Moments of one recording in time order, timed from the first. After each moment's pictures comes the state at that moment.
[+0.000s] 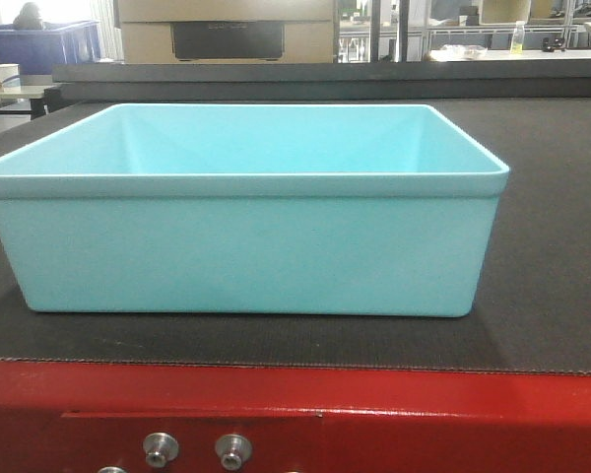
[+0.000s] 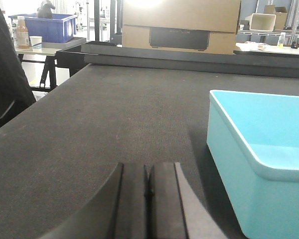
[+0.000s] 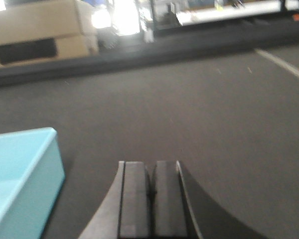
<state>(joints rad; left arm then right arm) 0.01 0.01 0.00 0.03 0.08 -0.05 -0.18 0.21 -0.32 0.08 0.31 0.12</state>
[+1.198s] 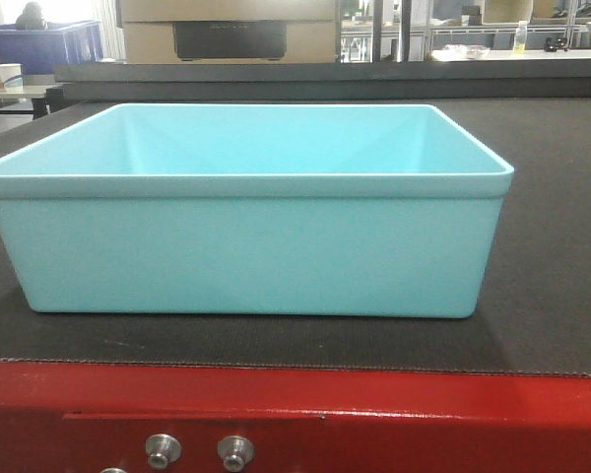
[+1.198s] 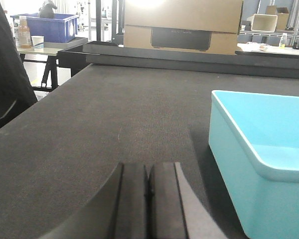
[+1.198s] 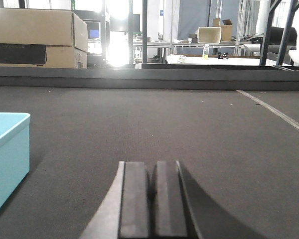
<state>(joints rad) 0.01 0.01 0.00 0.02 0.08 -0.05 -0.20 0.01 0.00 0.09 0.02 -0.07</state>
